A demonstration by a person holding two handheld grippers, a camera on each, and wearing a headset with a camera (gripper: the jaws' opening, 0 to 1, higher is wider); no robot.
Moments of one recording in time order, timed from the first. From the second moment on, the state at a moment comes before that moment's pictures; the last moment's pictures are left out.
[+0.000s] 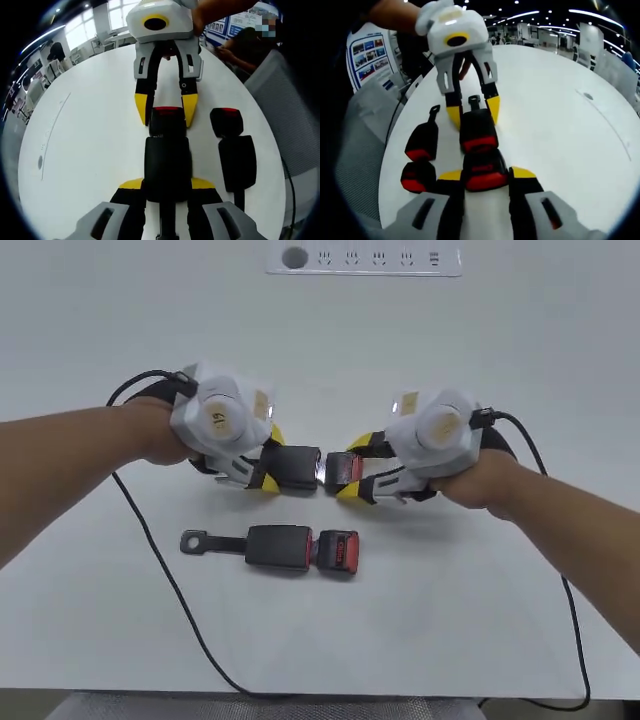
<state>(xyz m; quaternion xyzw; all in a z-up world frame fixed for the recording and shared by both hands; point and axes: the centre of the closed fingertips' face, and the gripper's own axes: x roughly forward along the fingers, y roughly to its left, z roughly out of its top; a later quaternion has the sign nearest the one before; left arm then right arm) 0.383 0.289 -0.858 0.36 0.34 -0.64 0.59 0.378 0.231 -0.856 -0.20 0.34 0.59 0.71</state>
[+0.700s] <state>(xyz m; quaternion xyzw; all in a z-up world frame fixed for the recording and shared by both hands) 0.382 0.290 -0.858 0.36 0.35 -0.63 0.59 0.381 0.229 -0.861 -0.22 0.35 0.58 0.70</state>
